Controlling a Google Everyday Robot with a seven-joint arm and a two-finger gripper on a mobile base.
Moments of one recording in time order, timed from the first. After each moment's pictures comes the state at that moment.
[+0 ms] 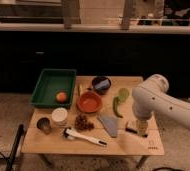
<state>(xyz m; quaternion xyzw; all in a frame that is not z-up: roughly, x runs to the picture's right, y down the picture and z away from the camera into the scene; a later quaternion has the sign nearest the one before) 0.230 0.153 0.705 -0.30 0.04 0.01 0.95</state>
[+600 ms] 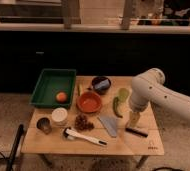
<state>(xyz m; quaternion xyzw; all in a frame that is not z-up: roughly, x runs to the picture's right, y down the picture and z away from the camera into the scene) 0.219 0.133 0.740 -0.30 0.03 0.14 0.94</state>
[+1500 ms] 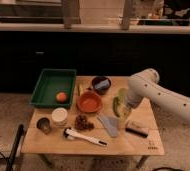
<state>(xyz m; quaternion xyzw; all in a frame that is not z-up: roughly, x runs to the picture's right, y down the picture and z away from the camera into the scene) 0.195 0.123 0.783 -0.30 0.02 0.26 0.92</state>
